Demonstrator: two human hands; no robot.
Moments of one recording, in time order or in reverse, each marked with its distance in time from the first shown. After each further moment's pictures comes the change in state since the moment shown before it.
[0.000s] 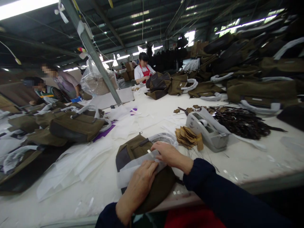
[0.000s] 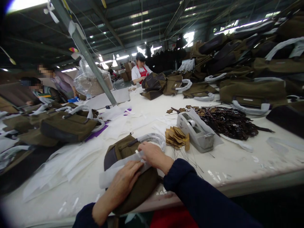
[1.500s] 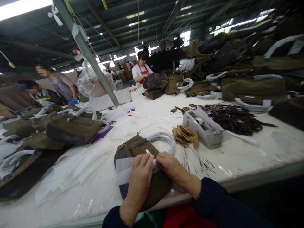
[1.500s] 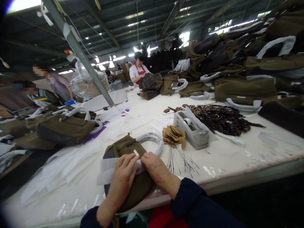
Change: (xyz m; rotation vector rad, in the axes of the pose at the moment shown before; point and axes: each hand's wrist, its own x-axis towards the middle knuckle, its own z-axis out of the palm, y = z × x) left_hand 0.000 0.004 0.014 0.205 0.332 -0.020; right_hand -0.050 -0.001 0.044 0.057 0.237 -0.117
